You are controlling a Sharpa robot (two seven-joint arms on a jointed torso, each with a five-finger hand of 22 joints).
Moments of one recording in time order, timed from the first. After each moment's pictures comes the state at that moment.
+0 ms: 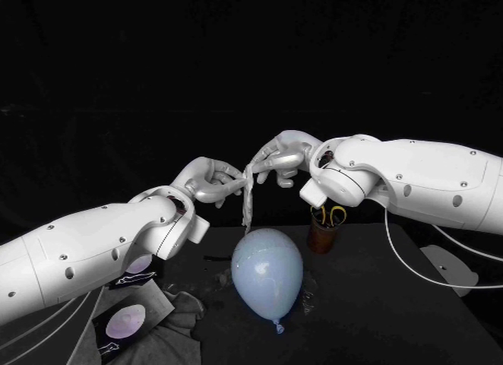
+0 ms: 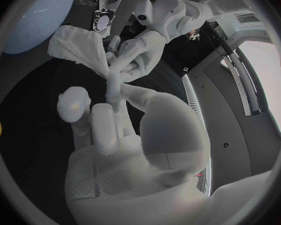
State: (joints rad) left arm 1.38 -0.60 -0.06 1.39 -0.59 -0.48 0.10; left_hand 1.50 -0.16 0.46 0.22 0.05 0.91 0.13 0.43 0.40 1.18 0.04 0.52 0.36 1.42 -0.02 1.42 1.11 0.16 1.07 0.09 1.20 0.83; right arm 1.62 -0.70 -0.17 1.45 -0.55 -0.25 -0.16; right_hand 1.19 -0.06 0.78 -0.10 0.11 1.00 0.10 0.42 0.36 1.33 0.02 0.31 0.32 1.46 -0.05 1.31 1.13 0.10 1.31 0.06 0.97 1.31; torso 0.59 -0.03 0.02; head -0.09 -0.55
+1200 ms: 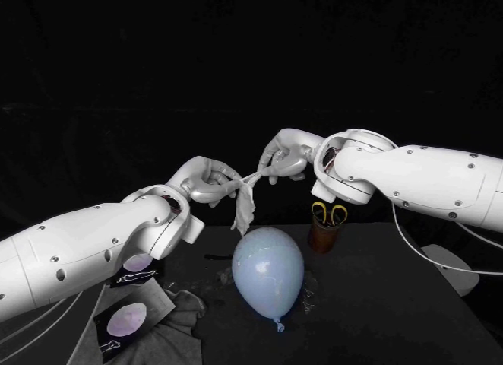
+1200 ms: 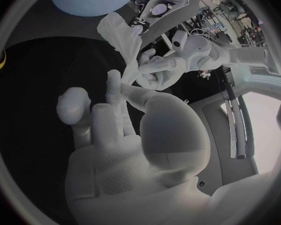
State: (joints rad) left arm 1.38 -0.63 -0.06 1.41 -0.63 -0.45 0.09; left_hand 1.41 -0.15 0.74 0.09 0.05 0.95 0.11 0.49 0.39 1.20 0.04 0.60 0.42 1.44 -0.03 1.44 1.12 0.15 1.08 0.08 1.26 0.89; right arm 1.62 -0.69 -0.17 1.42 -1.04 -0.20 -0.16; right_hand 1.19 -0.06 0.79 -0.11 0.06 1.00 0.09 0.42 0.36 1.33 0.02 0.31 0.33 1.46 -0.05 1.31 1.13 0.10 1.32 0.06 0.99 1.31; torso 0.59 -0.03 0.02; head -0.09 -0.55
